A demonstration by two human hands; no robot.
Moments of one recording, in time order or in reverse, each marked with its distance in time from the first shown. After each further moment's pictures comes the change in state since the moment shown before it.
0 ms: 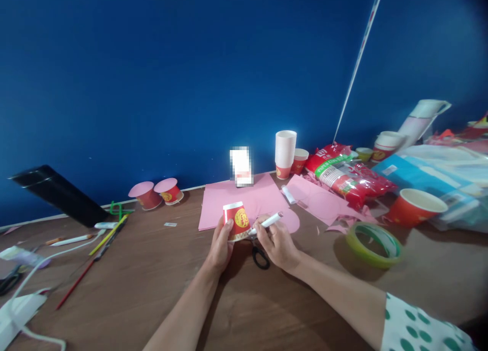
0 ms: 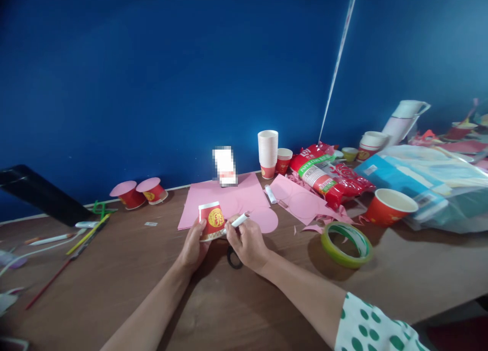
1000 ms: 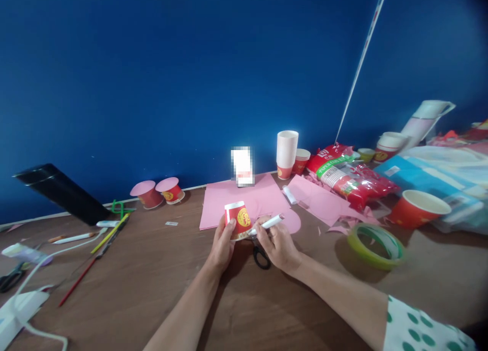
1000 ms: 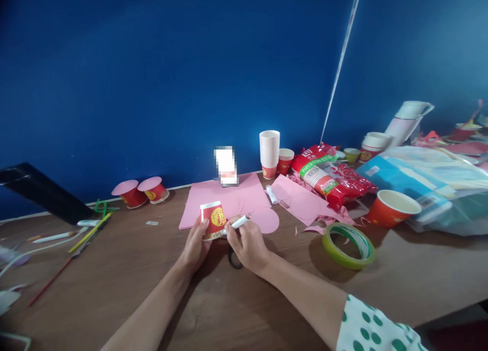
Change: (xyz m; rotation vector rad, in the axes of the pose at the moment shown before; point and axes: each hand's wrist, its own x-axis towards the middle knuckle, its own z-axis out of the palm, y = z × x) left_hand -0.001 0.001 0.003 0.016 0.020 0.020; right_hand -0.002 0.000 0.000 0.007 -0.024 -0.021
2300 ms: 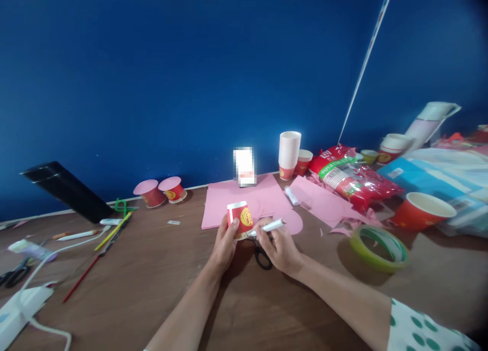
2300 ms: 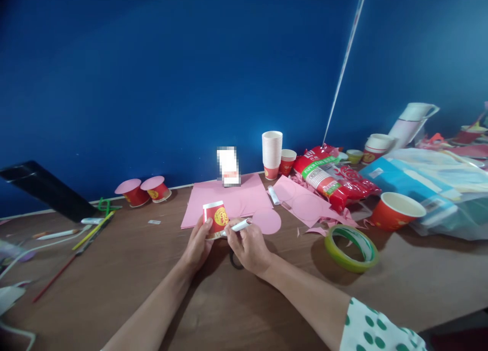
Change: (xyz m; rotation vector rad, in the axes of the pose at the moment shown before) left_hand 0.002 -0.005 -0.004 0.016 0.035 -0.016; right_hand 0.001 -0.005 -0.001 -0.014 -0.024 -0.079
